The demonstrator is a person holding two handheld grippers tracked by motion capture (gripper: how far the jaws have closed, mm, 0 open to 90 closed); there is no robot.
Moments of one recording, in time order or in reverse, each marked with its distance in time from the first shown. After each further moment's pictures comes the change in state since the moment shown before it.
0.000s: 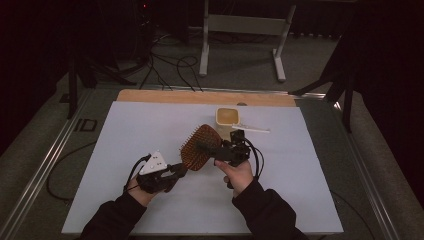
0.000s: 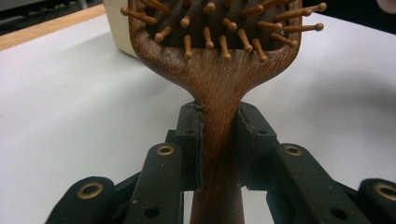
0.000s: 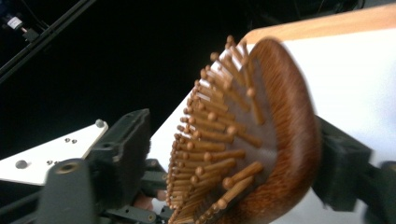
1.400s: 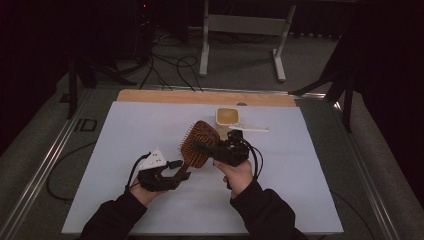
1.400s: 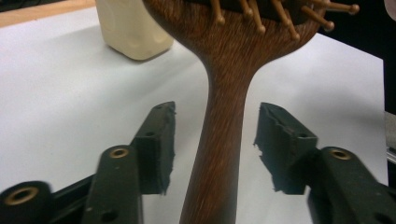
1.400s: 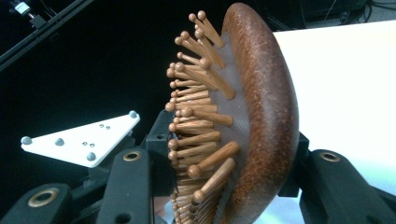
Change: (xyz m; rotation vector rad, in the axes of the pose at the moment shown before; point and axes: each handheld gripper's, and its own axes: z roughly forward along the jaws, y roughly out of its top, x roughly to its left) left arm 0.005 0.001 0.003 -0.017 -0.060 -0.085; right arm 0.019 0.007 -0.006 0.002 0.005 -0.080
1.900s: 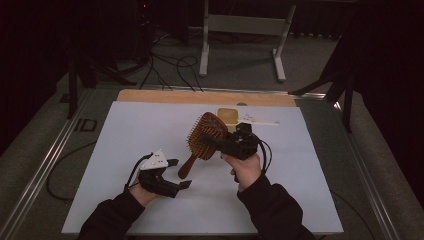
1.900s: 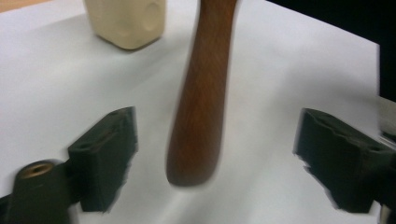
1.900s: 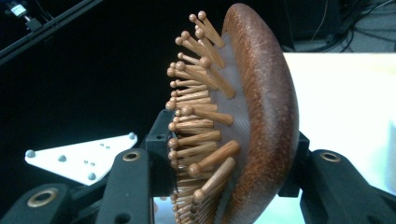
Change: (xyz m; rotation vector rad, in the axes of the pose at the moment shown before) left arm 0.000 0.000 0.000 0.058 -0.047 0.018; right arm -0.001 0.021 -0.018 -0.042 -0.032 -0.064
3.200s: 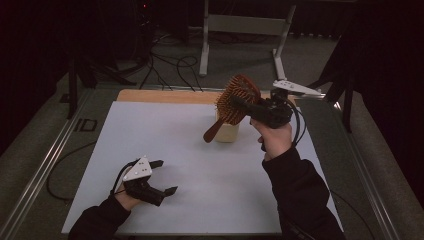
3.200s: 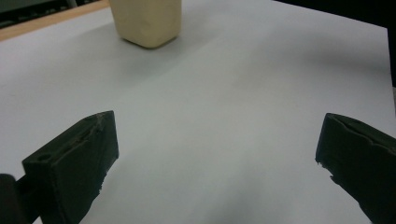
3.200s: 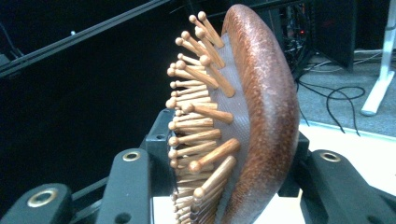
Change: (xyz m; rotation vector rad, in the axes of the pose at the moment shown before) left arm 0.009 -0.031 -0.029 -0.065 0.065 0.083; right arm -0.018 0.084 -0.055 -0.135 -0.129 -0.096
